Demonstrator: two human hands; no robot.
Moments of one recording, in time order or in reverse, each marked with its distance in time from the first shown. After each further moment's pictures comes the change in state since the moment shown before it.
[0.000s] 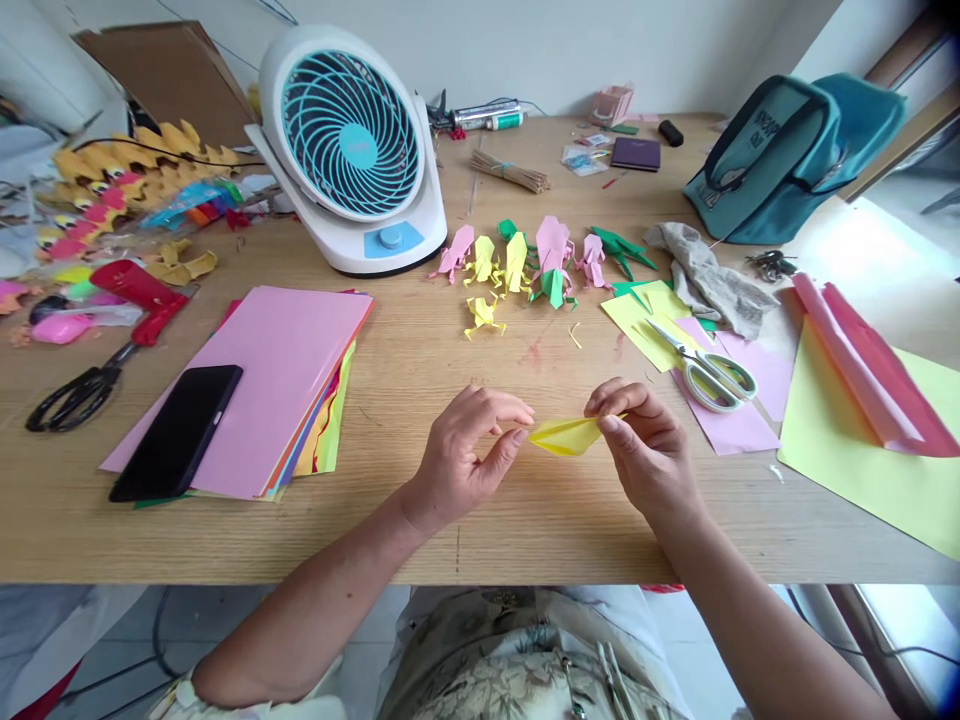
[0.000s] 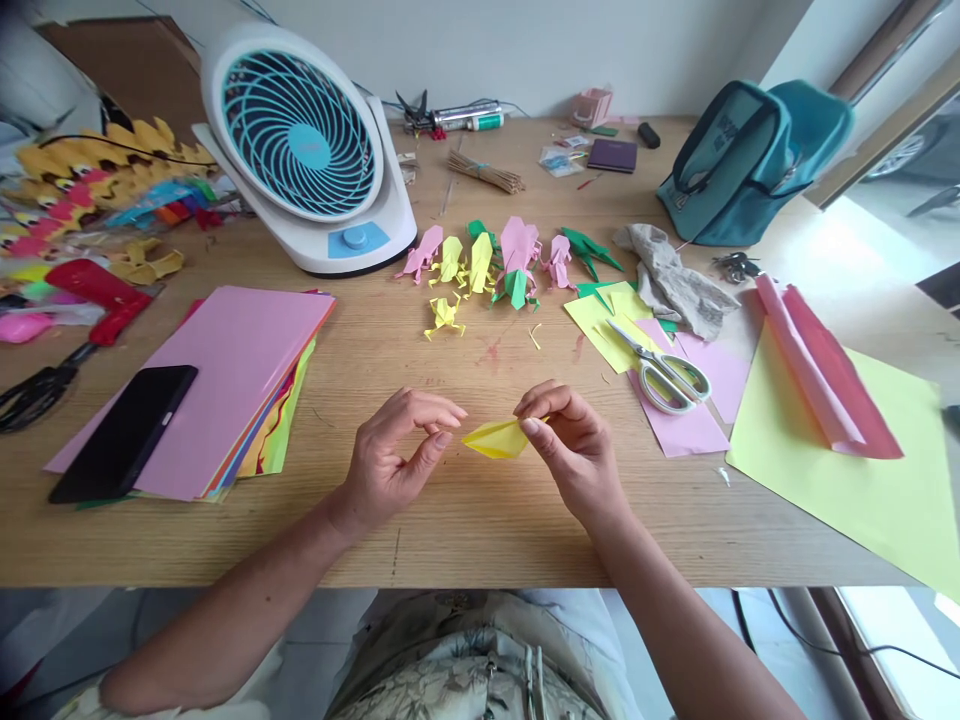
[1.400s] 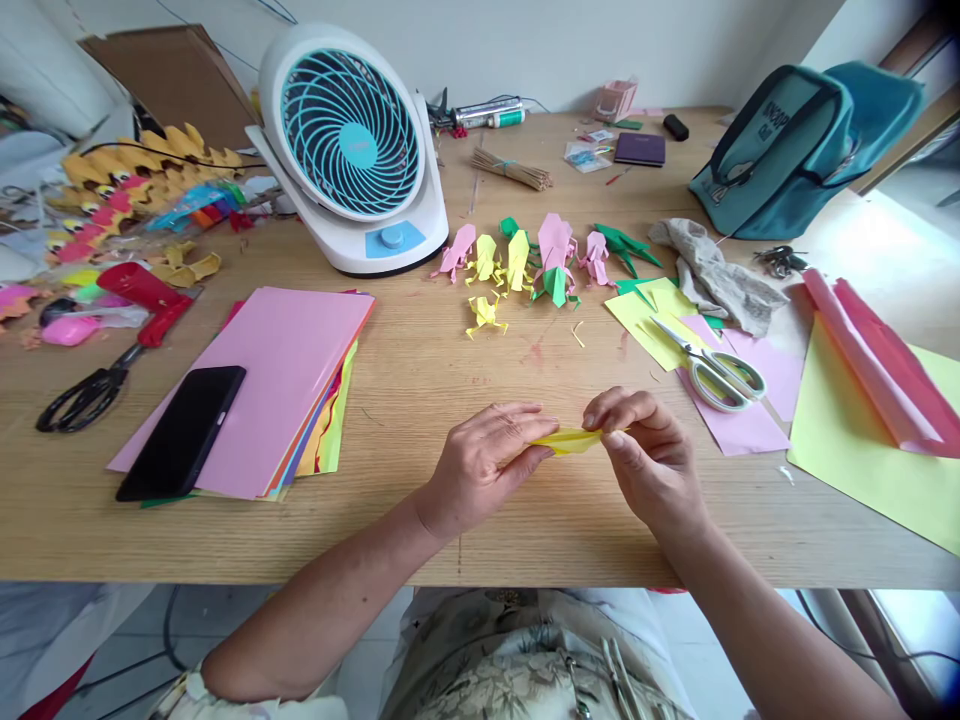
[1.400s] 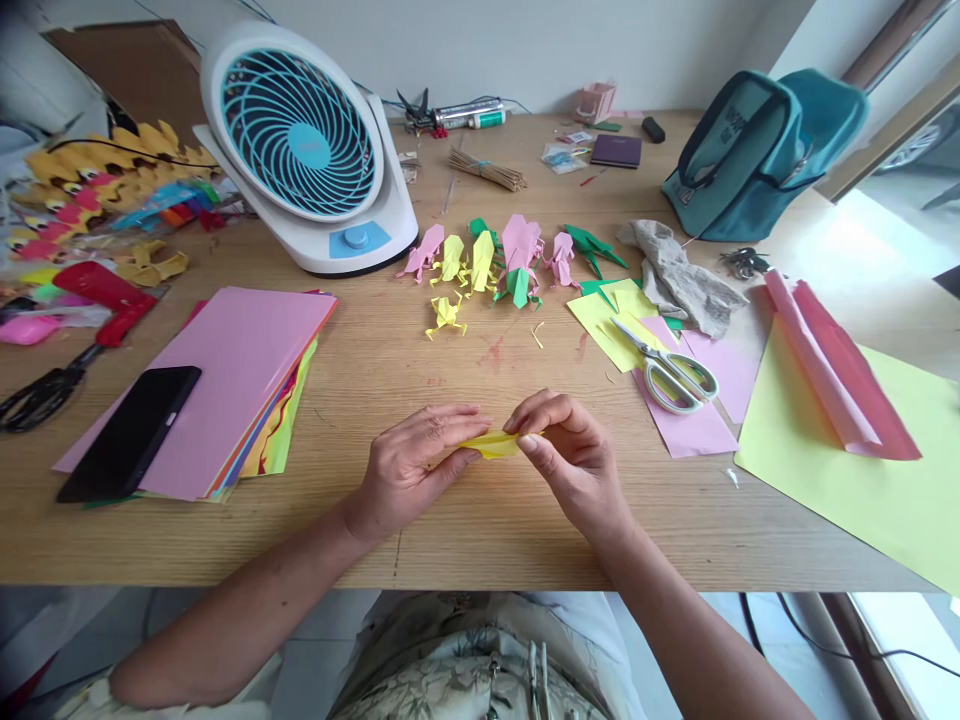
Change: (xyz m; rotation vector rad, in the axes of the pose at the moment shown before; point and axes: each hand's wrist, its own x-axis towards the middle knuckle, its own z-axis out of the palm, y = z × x) left_hand -0.003 0.001 0.012 0.043 -0.022 0.112; right_hand -0.006 -0.004 0.005 0.237 -0.080 -0.014
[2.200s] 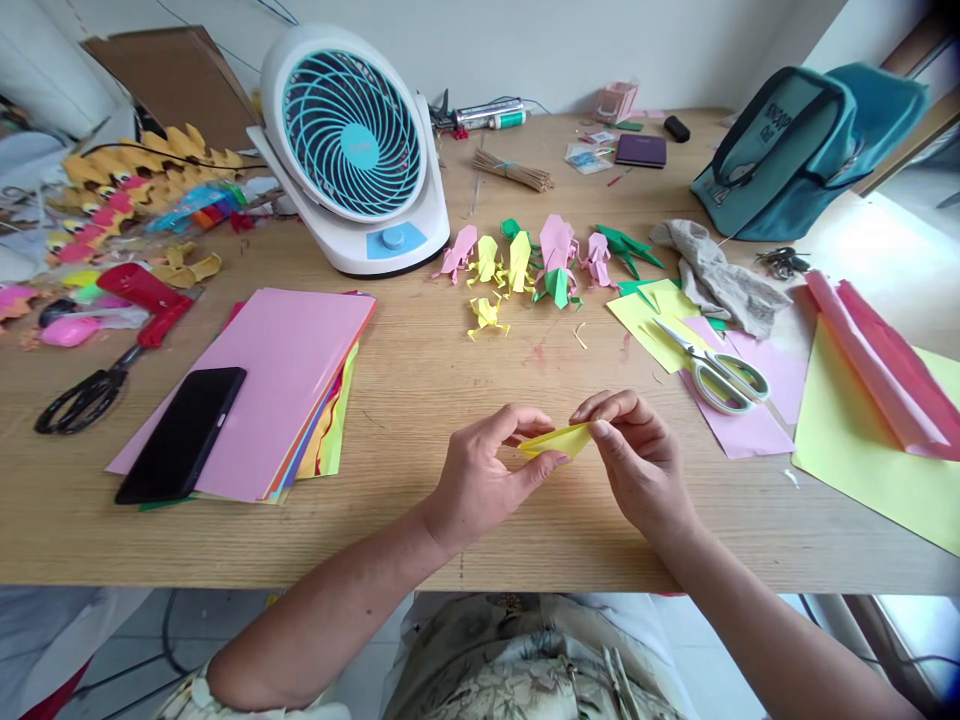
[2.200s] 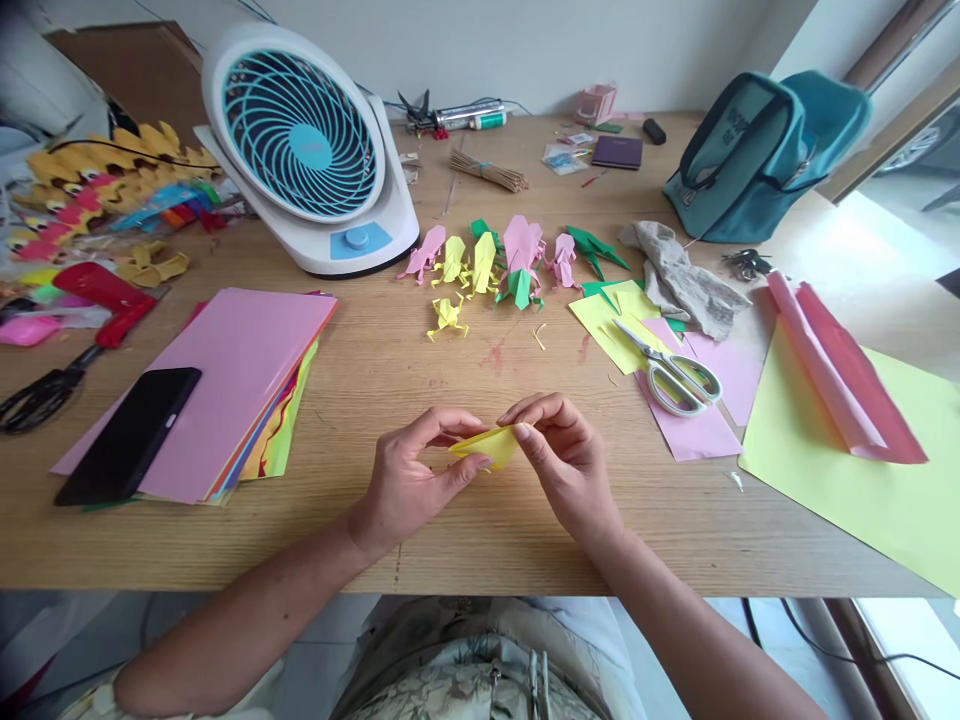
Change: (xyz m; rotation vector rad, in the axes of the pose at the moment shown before) left_hand 0.000 0.014 0.008 -0.157 0.037 -0.369; right_hand -0.001 0.007 0.009 0.004 0.108 0.116
